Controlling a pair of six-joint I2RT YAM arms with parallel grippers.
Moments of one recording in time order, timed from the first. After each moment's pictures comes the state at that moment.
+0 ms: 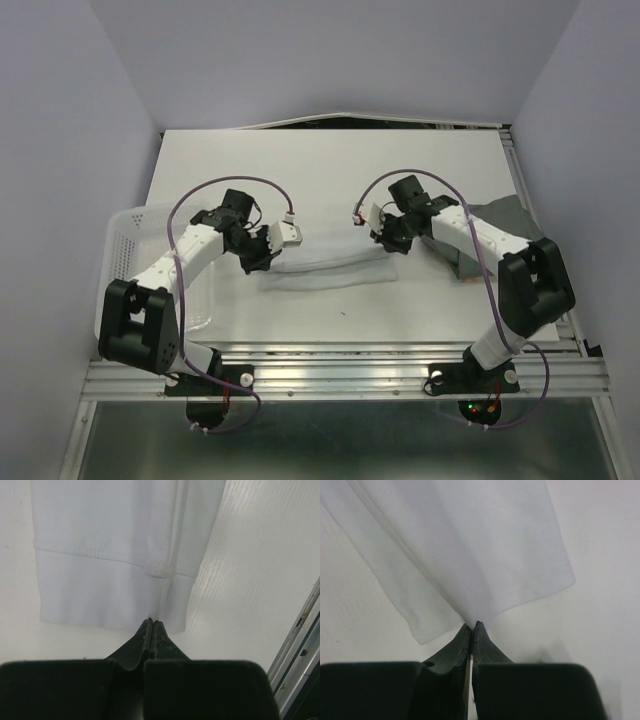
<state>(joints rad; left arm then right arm) -0.30 1.40 0.94 -0.78 0.48 0.92 0.45 1.63 1.13 -0.64 -0.30 -0.78</state>
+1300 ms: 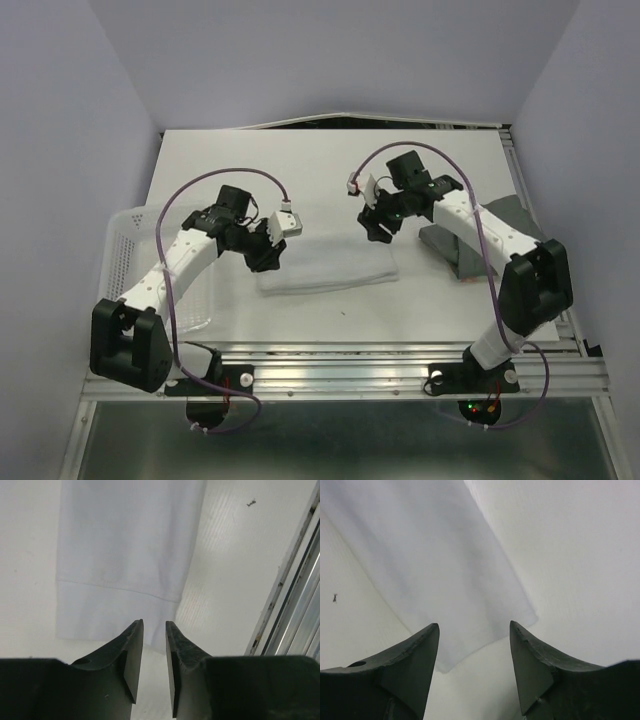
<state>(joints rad) -0.33 1.31 0.98 -0.81 0.60 0.78 0.47 1.62 1.31 -0.70 -0.40 -0.64</state>
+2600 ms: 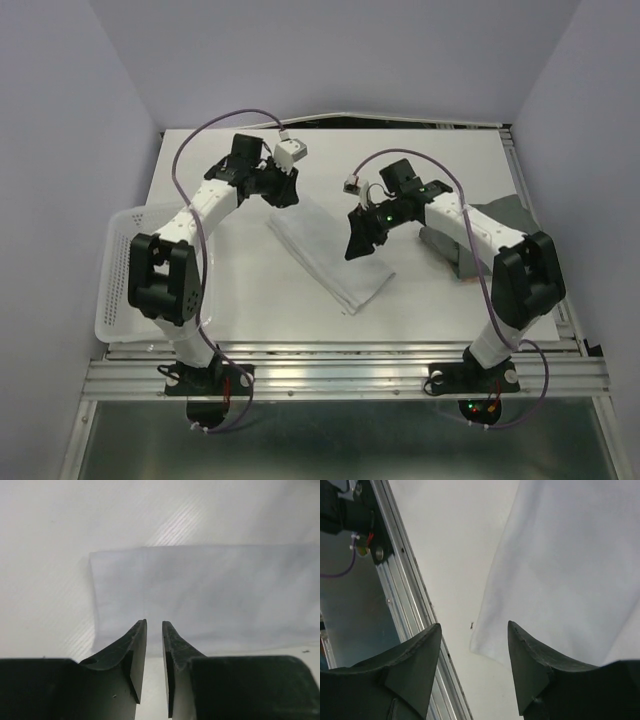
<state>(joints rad) -0.30 1.77 1.42 -0.49 0.51 0.32 0.49 1.67 1.28 -0.68 -0.83 -0.16</state>
